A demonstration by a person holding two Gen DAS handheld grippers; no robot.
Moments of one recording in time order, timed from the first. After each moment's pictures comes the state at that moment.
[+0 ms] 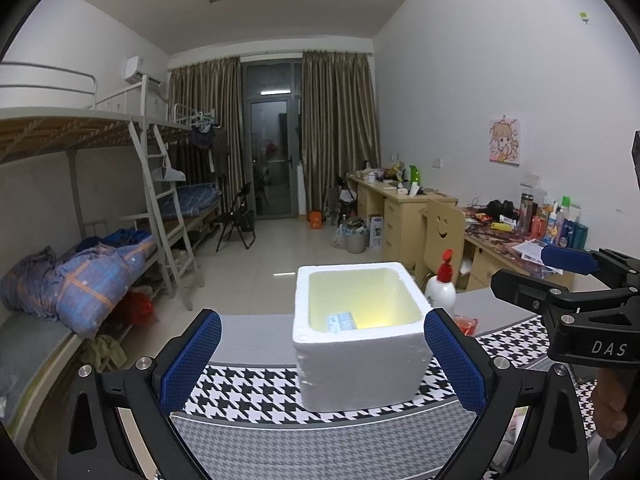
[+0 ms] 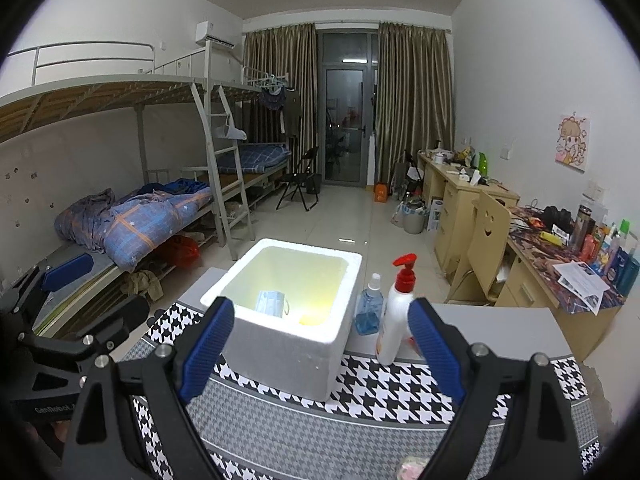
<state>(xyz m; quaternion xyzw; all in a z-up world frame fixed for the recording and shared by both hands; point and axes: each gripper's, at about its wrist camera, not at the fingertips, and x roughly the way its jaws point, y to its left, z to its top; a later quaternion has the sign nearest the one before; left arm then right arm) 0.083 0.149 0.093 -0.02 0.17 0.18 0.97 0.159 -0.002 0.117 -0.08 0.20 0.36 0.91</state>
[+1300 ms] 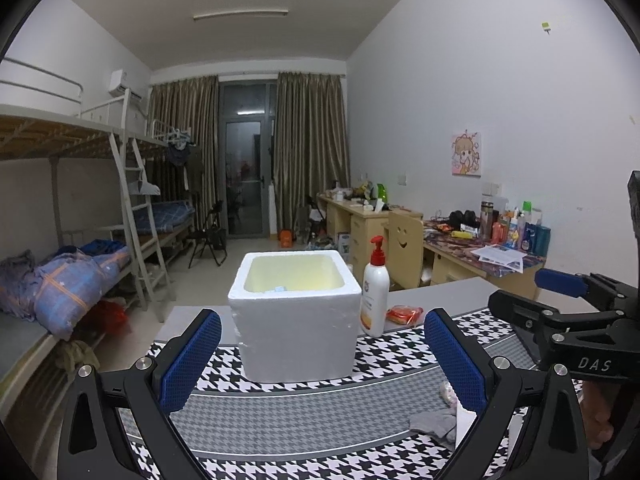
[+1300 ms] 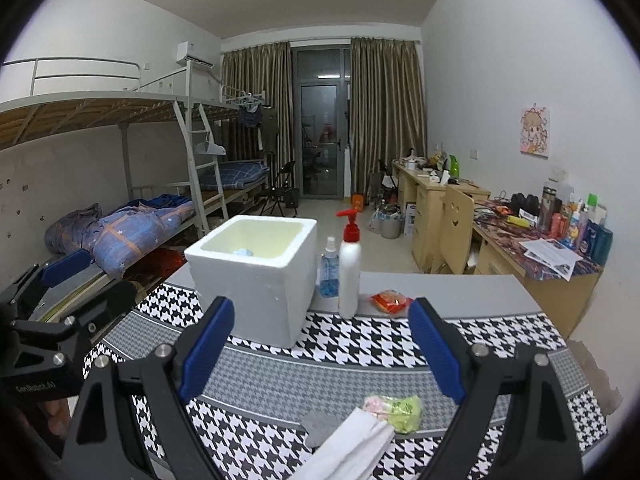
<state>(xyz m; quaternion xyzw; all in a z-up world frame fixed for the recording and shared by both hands) 0.038 0.072 0.055 -0.02 0.12 0.14 0.98 0.106 -0.093 0.070 -0.05 0.18 0.32 0.93</state>
